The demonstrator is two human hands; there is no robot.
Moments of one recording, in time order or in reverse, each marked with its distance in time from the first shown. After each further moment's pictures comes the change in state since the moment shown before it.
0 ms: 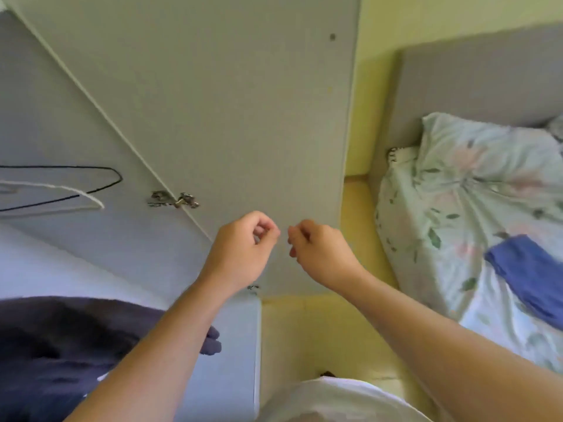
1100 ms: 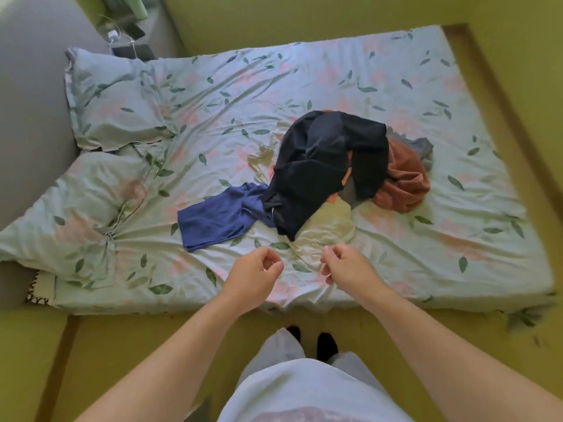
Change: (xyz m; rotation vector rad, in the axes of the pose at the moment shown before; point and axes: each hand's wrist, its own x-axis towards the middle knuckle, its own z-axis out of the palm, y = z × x) left_hand -0.083 0.323 0.484 0.310 -1.345 0.851; right_hand -0.329 0.349 -0.224 0.648 1.161 1.094
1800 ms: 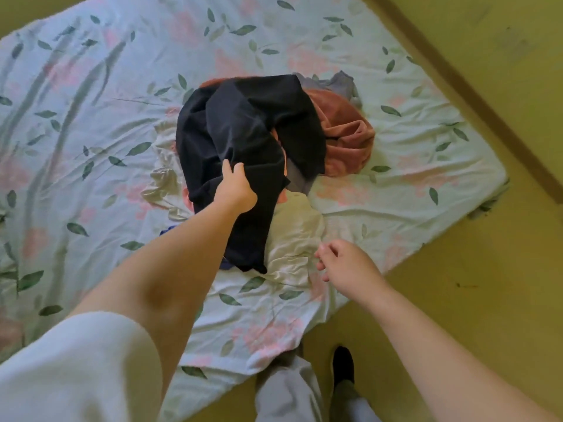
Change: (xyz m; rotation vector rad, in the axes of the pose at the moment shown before) left_hand 0.462 0.047 0.077 0.571 -0.286 0.251; right_hand 0.168 0.006 0.006 0.185 0.274 0.391
